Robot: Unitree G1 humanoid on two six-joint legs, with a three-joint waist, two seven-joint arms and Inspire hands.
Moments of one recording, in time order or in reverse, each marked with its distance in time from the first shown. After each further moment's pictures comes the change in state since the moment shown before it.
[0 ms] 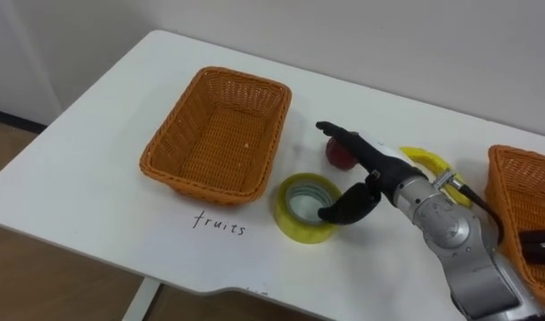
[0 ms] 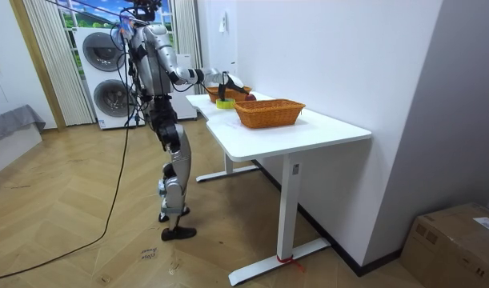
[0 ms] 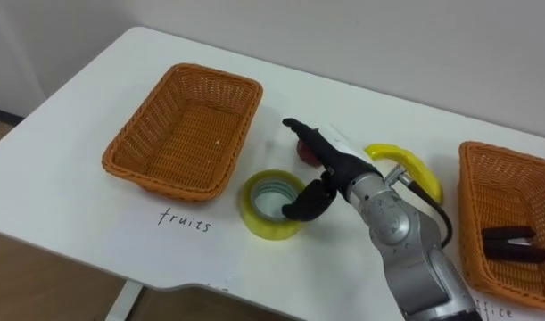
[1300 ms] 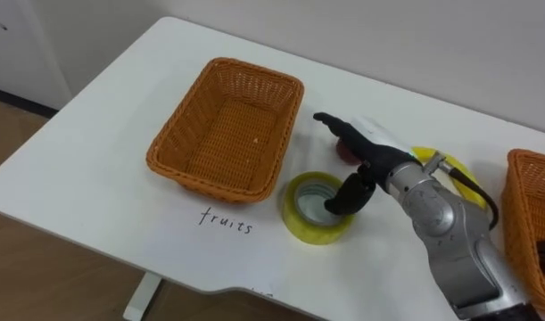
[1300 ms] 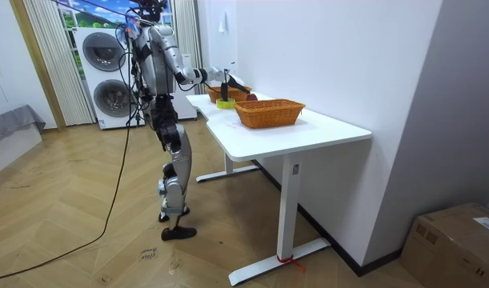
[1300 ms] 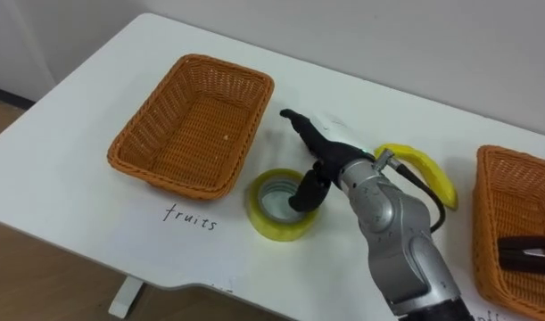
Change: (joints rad) left arm -0.014 0.005 -0.007 -0.020 0.046 0.001 -0.012; right arm -0.050 0.049 0.012 -0.050 -0.205 0.064 0.051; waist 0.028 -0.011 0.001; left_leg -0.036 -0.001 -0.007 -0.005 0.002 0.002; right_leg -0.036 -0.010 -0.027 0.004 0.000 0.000
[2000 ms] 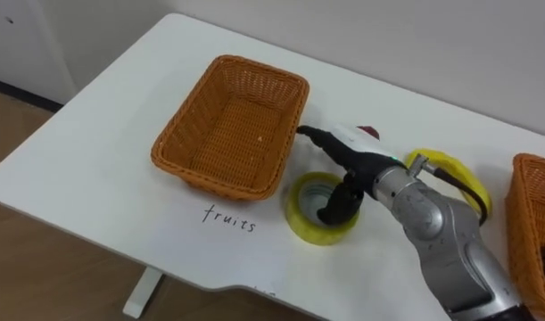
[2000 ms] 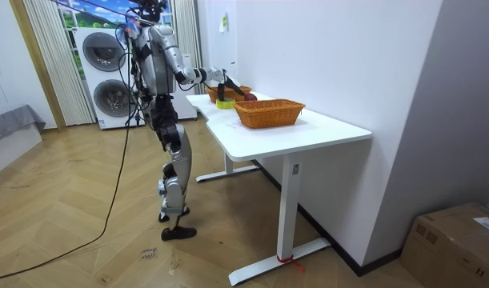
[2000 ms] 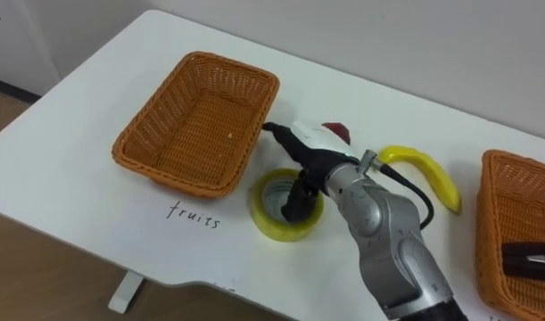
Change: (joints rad) left arm -0.013 0.003 -0.001 0.001 -0.003 -0.016 0.002; right arm 0.000 -0.004 0.060 -0.041 -0.049 0.011 0.090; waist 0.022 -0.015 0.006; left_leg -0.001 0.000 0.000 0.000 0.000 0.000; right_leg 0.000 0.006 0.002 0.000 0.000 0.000
